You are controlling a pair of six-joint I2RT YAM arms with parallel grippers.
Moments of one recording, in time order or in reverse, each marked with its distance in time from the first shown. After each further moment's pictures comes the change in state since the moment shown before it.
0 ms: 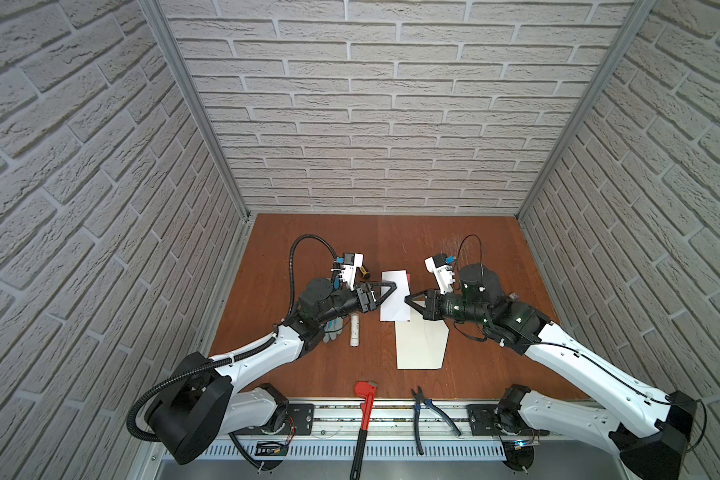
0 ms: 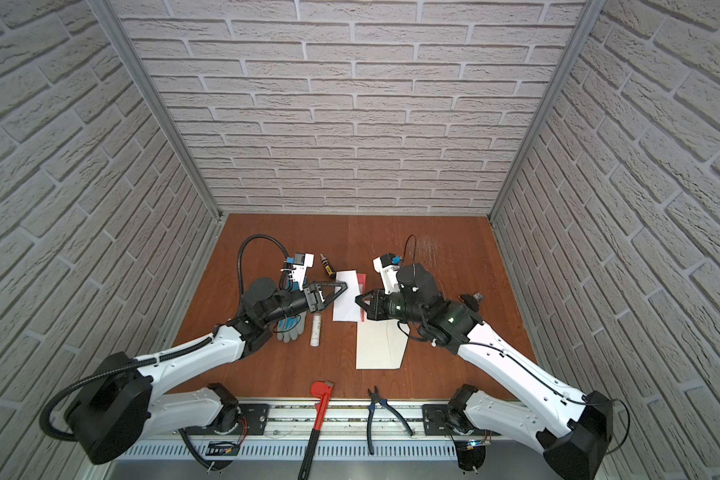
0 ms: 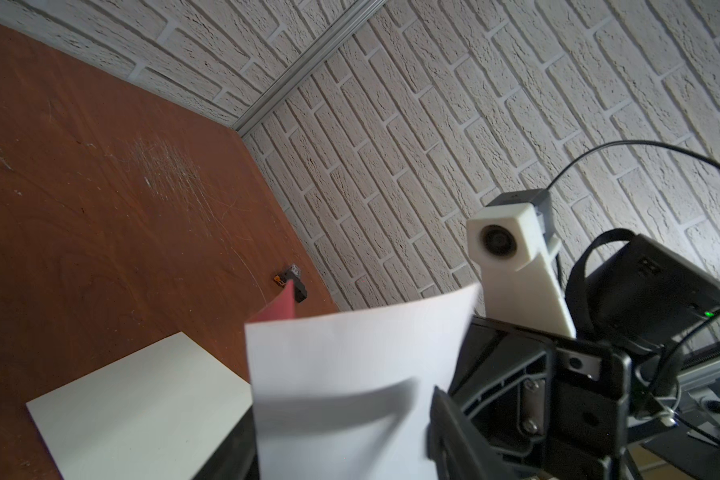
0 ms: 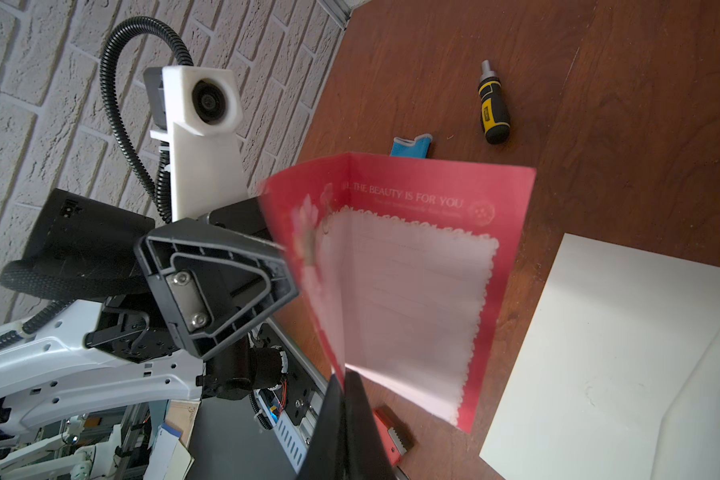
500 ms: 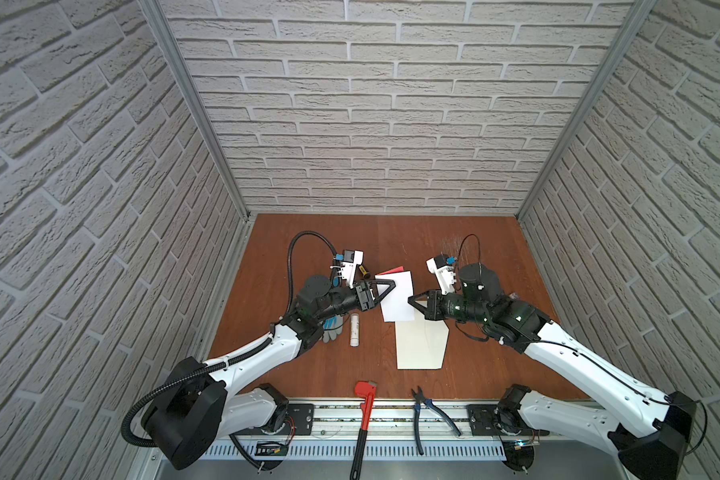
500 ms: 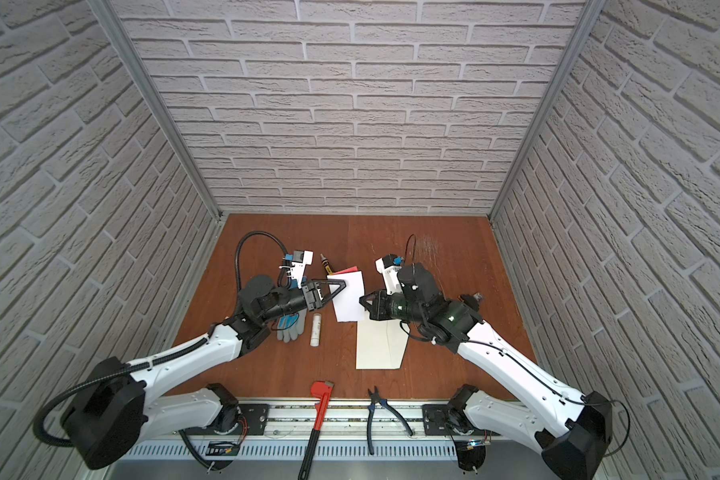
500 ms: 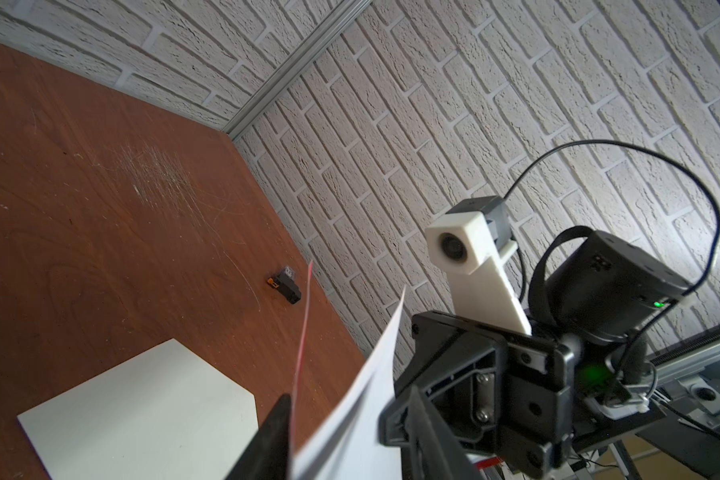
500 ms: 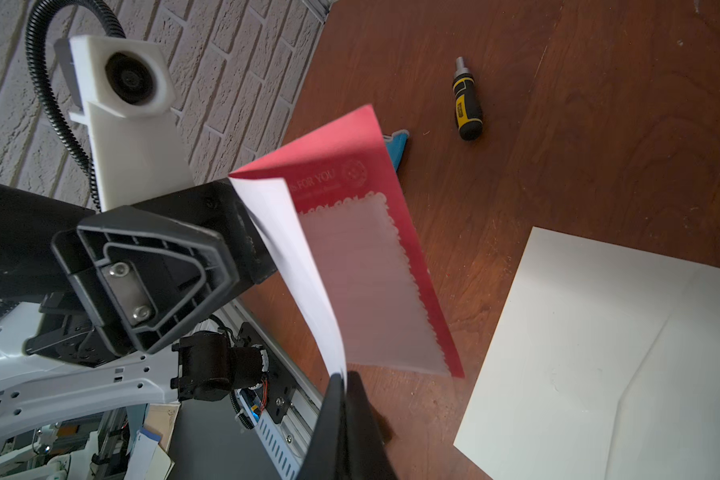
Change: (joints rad) left arm 0.014 -0.035 0.032 -0.063 0.020 0.030; right arm -0.032 0.005 -0.003 -0.044 0.009 -0.035
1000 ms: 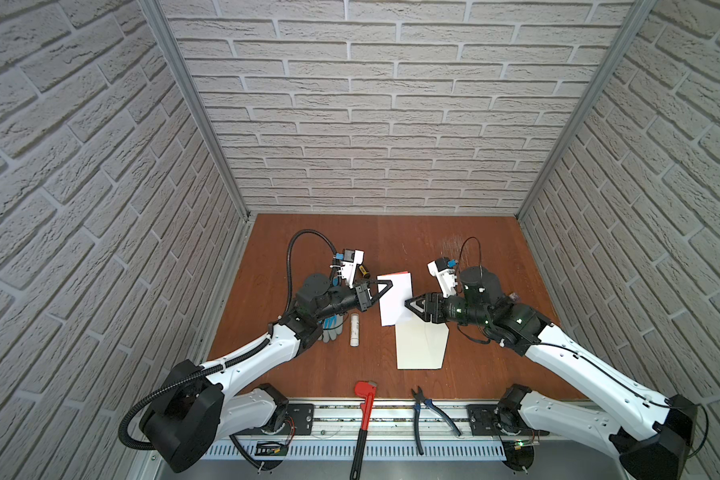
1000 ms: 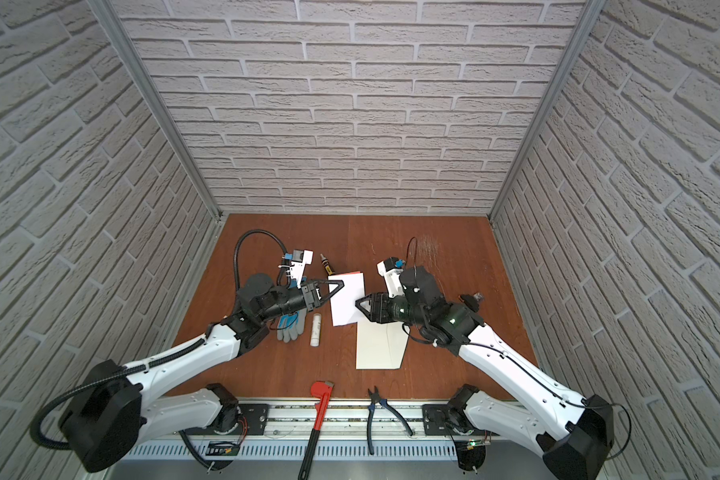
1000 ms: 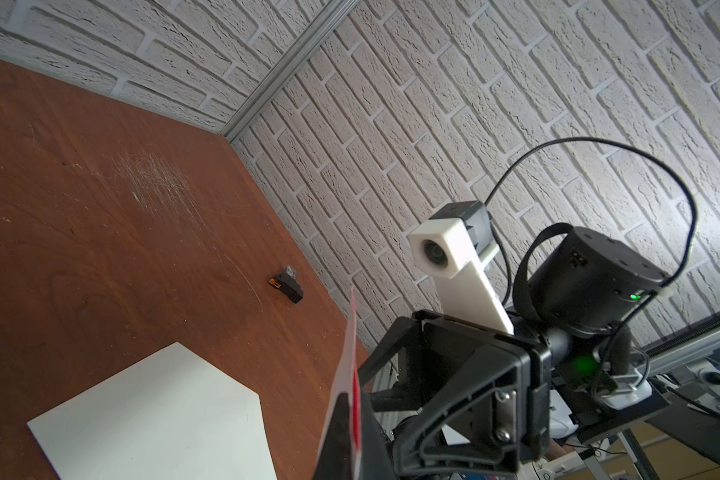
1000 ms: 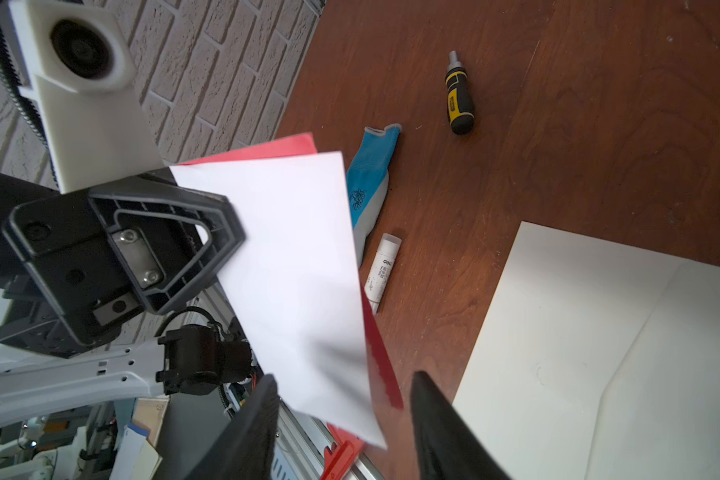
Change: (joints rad) left arm 0.005 -0.011 0.012 -0.035 0.014 0.019; right arm -0.016 -0.038 -0.058 0.017 -0.010 -0.026
